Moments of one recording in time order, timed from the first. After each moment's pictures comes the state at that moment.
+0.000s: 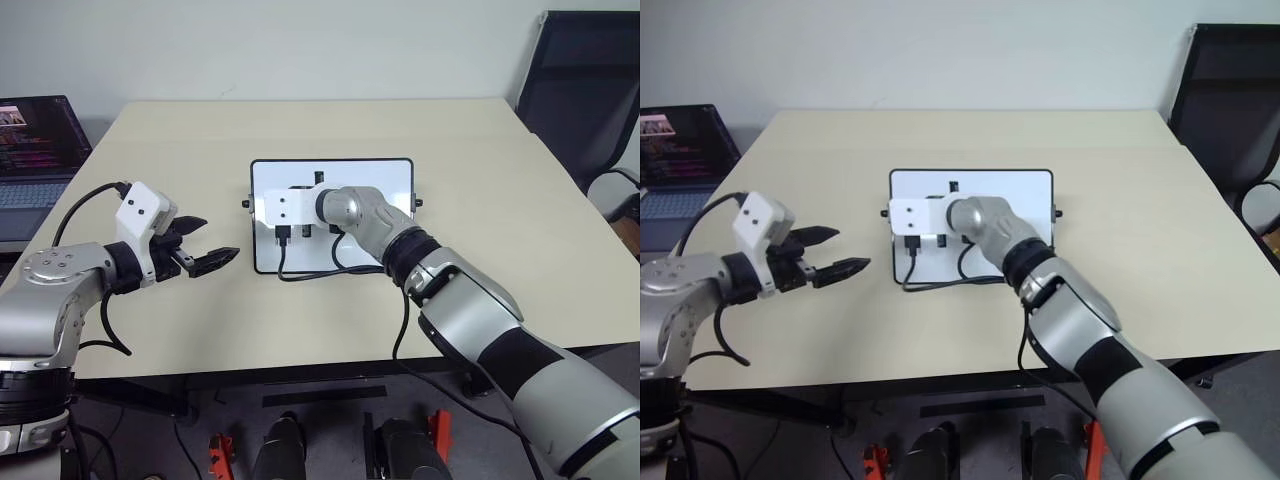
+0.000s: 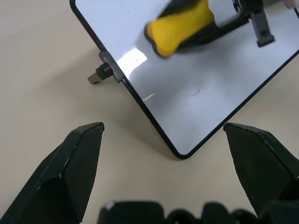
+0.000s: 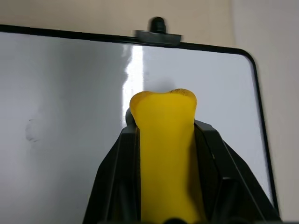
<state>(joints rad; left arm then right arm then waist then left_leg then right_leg) -0.33 0.90 0.23 -0.12 -0.44 0.67 -0.87 -1.38 0.03 0.56 1.17 -0.53 -0.15 0.57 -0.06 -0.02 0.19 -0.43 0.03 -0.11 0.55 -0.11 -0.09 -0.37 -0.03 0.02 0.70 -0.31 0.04</state>
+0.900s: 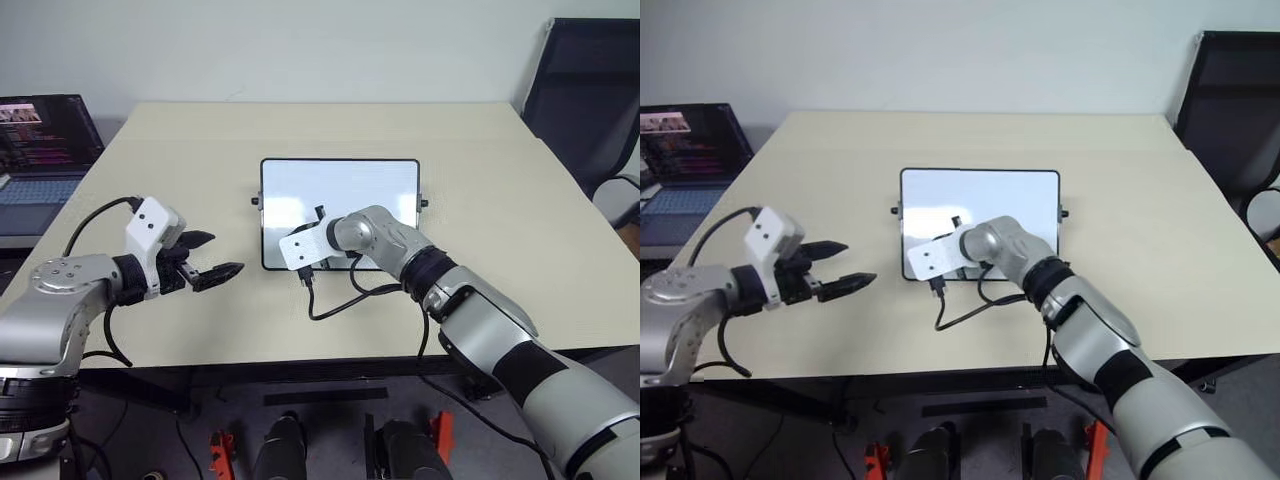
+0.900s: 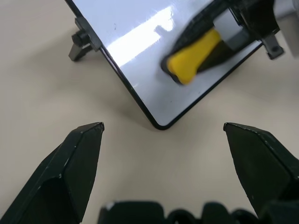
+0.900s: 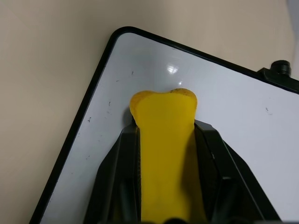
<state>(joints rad) -0.29 0.90 0.19 -0.13 -0.43 0.65 -0.91 -1.24 -0.06 0.63 1.04 -0.58 -0.24 0.49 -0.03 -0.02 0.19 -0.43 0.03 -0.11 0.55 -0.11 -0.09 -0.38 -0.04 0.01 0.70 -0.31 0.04</state>
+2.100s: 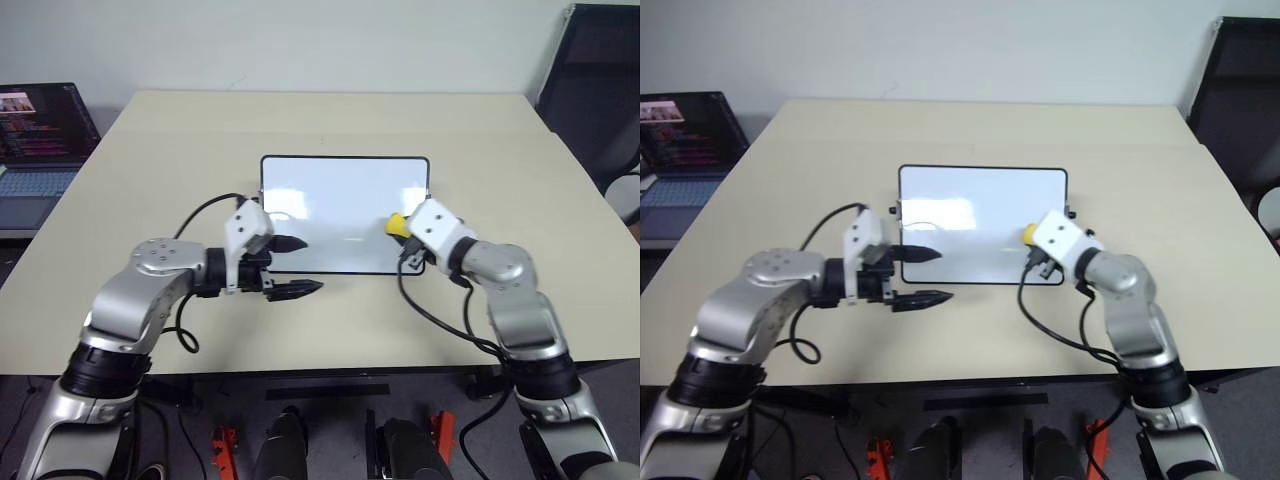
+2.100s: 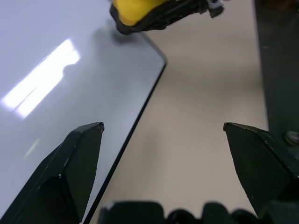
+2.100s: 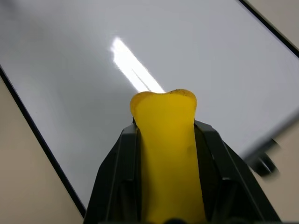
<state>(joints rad) -0.57 0.68 -0.16 -0.17 -0.43 0.59 -1.11 -0.39 -0.35 0.00 -0.43 -0.32 0.75 0.71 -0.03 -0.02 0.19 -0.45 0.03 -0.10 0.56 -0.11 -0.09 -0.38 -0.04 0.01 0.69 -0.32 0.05</state>
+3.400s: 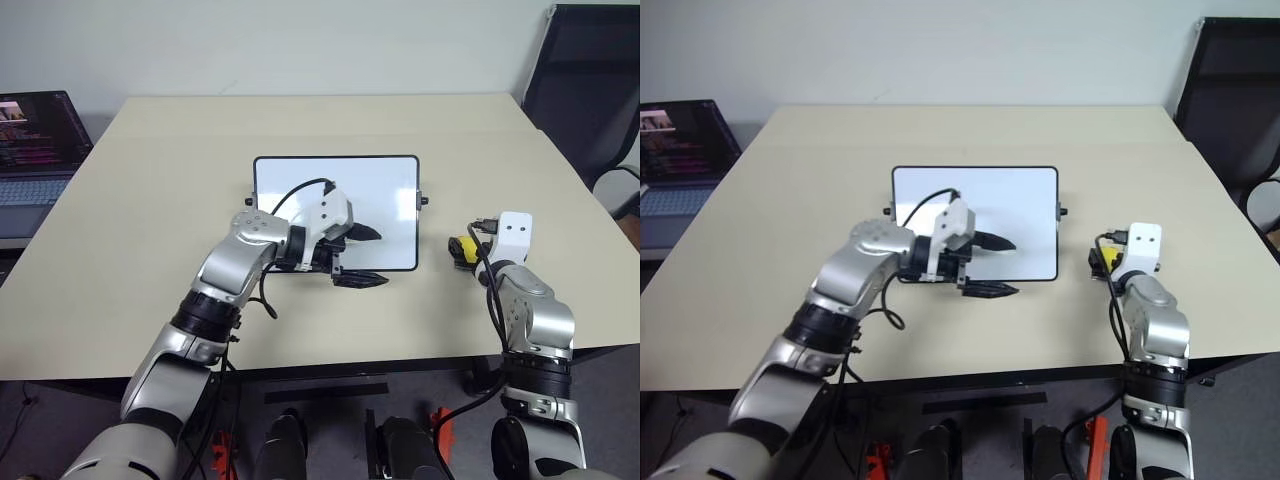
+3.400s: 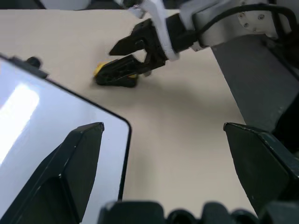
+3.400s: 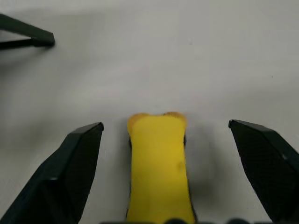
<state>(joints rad) -0.74 0.43 -0.22 0.11 -0.27 0.43 -1.15 -0.48 -0.17 -0.32 -0.03 0.05 0.76 0.17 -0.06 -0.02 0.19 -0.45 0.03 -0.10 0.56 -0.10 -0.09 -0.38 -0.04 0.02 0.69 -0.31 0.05</state>
